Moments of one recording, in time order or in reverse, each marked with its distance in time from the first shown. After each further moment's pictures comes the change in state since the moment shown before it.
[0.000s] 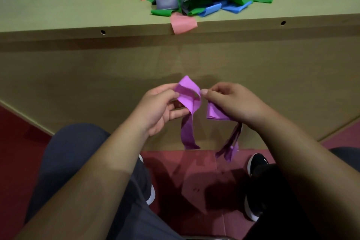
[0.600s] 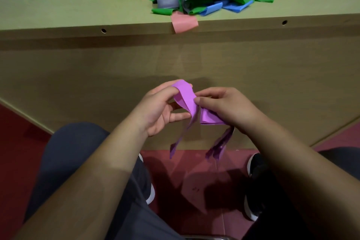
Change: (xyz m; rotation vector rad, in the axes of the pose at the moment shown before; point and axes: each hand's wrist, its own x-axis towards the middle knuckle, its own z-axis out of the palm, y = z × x) left_hand -0.008 0.005 0.001 -0.007 -0.048 -0.023; right_hand -0.002 0.000 0.022 0.359 -0.069 -0.009
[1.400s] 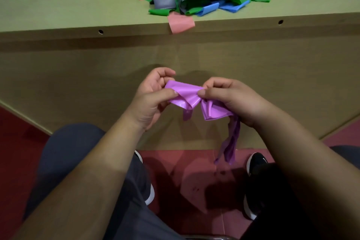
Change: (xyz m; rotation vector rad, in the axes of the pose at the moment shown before) left_hand 0.007 0.002 -0.012 0.058 -0.137 0.372; right_hand -0.004 -0.017 -0.020 0.237 -0.157 -0.025
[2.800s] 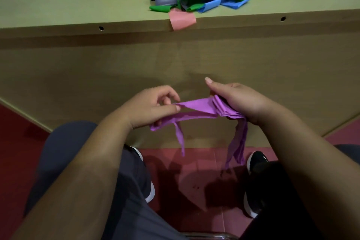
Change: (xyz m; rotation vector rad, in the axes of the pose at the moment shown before) left_hand -0.005 0.010 -0.036 0.930 -0.290 -0.117; right_hand 0.001 0.004 -0.010 -0.401 0.078 0.182
